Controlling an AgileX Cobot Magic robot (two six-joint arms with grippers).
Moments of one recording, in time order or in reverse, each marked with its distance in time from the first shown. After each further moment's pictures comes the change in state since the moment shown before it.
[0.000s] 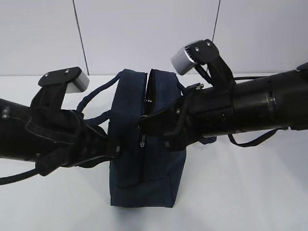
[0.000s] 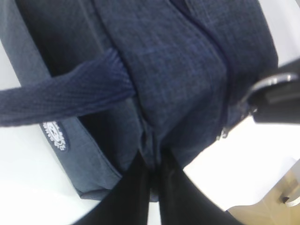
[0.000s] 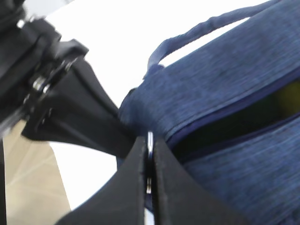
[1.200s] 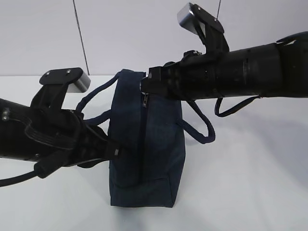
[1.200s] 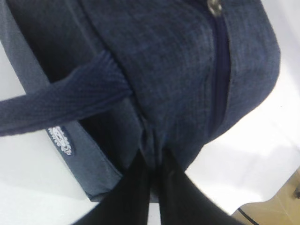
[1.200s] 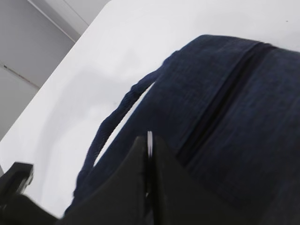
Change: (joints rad) left arm 0.000 0.000 0.000 0.056 -0.010 0.000; right arm -0.032 0.108 -0.157 0.126 -0.139 0.296
